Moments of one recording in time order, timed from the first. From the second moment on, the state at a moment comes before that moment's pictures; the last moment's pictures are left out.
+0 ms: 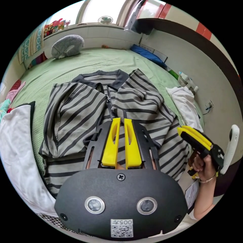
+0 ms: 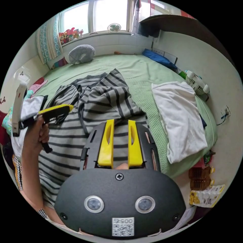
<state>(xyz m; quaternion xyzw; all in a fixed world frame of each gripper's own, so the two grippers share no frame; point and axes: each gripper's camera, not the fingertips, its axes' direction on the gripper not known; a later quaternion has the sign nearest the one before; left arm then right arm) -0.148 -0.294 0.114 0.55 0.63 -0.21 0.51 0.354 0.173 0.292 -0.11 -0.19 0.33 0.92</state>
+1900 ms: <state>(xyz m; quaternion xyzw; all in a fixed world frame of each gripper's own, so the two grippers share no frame) -0.122 -0.420 0.028 0.56 0.62 -0.24 0.49 0.400 -0.011 0.623 -0.05 -0.16 0.34 0.92</state>
